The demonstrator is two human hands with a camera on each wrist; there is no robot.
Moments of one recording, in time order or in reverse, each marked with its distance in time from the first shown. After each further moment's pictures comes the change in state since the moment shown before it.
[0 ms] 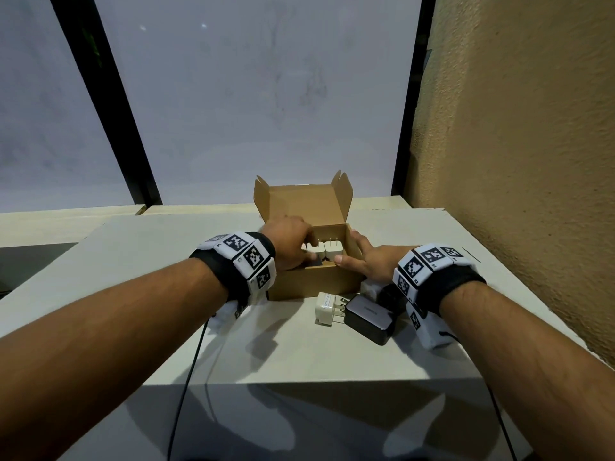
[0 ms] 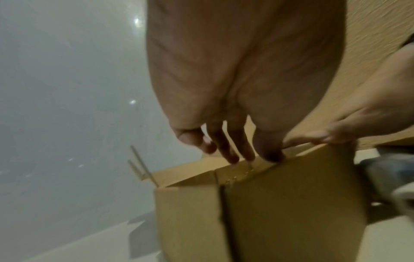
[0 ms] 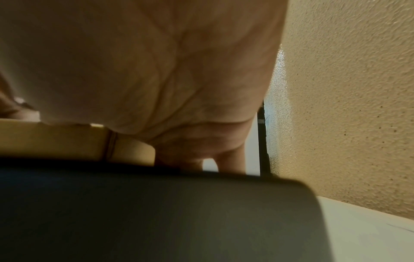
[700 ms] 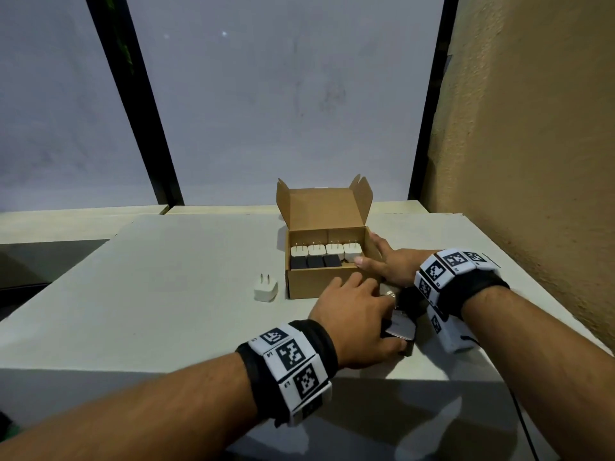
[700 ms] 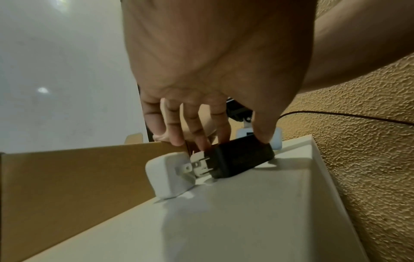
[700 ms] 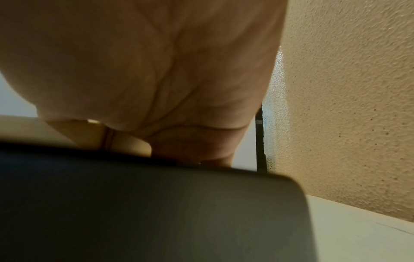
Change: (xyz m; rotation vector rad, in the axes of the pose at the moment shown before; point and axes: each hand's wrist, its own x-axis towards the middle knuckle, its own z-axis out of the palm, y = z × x) left_hand -0.086 0.092 0.044 0.016 0.150 0.201; right_hand -0.012 -0.003 -0.001 -0.008 0.044 -0.024
